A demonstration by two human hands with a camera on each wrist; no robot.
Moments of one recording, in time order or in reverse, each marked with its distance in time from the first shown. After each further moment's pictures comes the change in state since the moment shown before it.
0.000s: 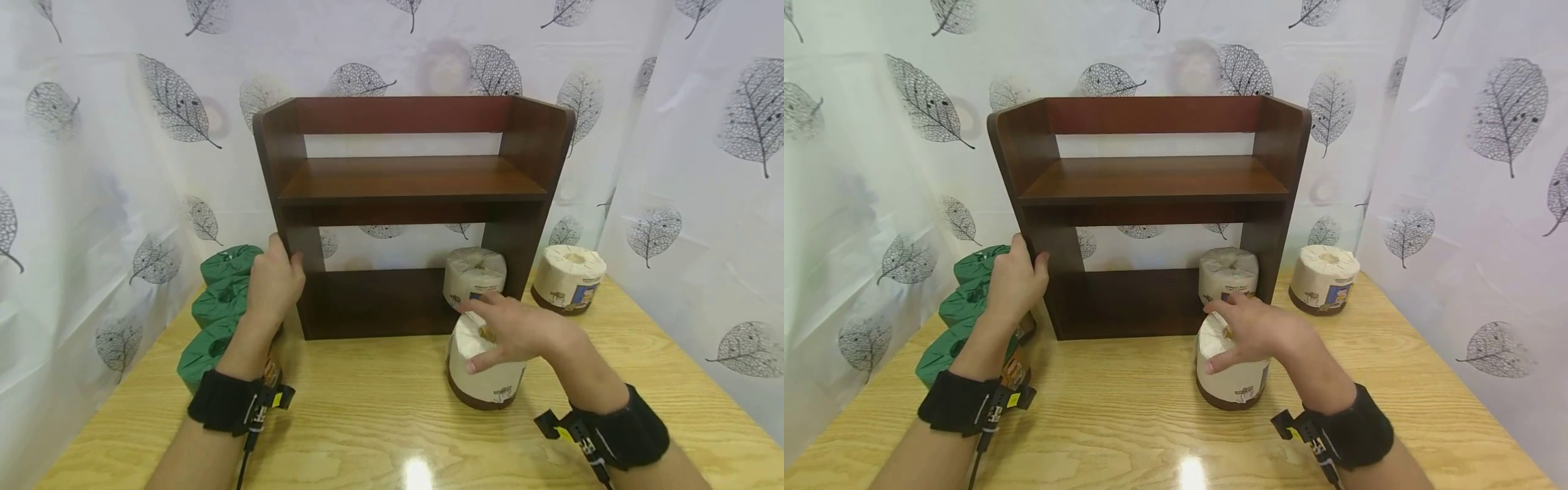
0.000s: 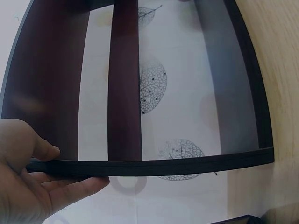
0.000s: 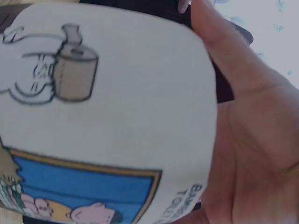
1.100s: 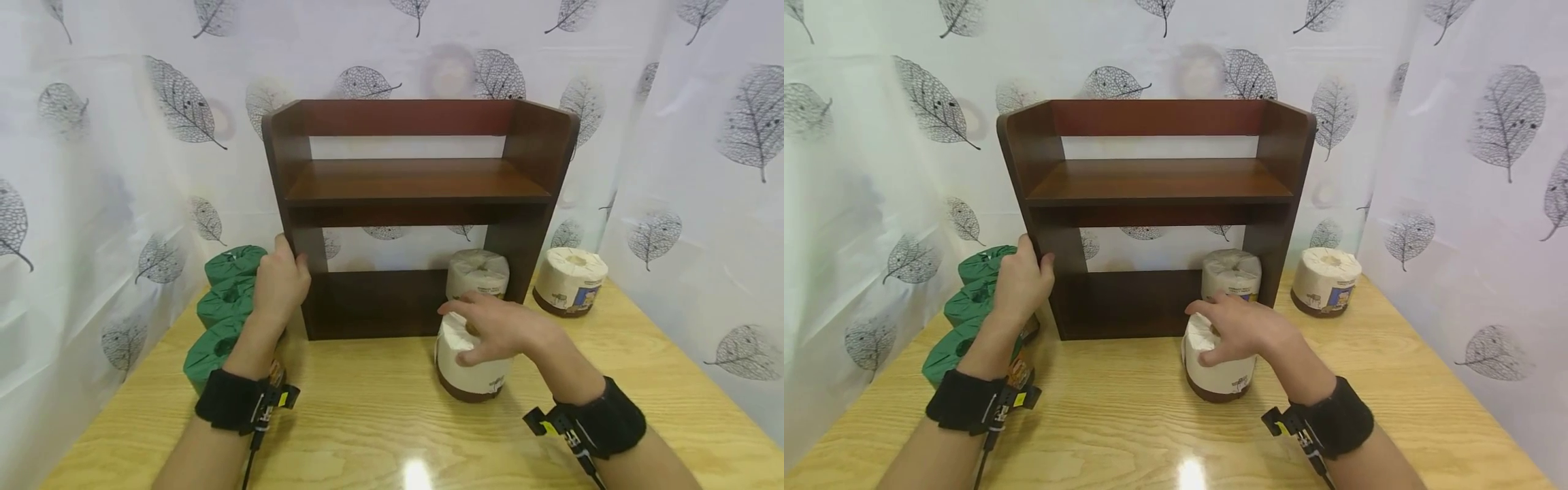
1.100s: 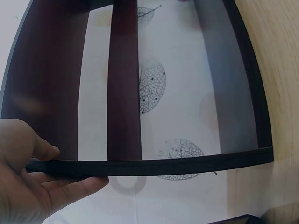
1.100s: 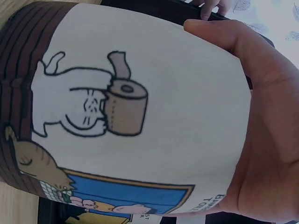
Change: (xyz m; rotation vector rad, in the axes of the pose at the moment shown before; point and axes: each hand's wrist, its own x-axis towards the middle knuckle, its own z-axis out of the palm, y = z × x) left_hand 0.000 -0.001 0.000 0.002 0.003 -0.003; right_hand 0.024 -0.011 0.004 -0.038 0.034 -0.104
